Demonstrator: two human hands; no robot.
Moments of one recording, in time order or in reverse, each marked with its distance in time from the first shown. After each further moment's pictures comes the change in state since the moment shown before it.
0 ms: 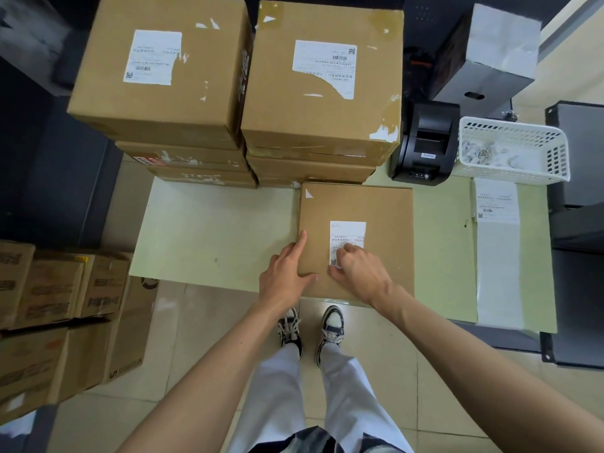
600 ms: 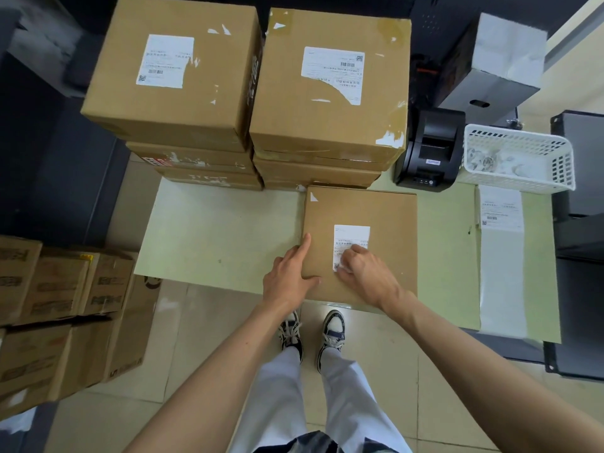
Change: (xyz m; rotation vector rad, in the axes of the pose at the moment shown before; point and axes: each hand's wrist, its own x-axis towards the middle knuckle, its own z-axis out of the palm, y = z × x) left_hand 0.000 0.001 -0.001 0.001 -0.003 -0.015; right_hand -0.002 0.008 0.000 0.121 0.017 -0.023
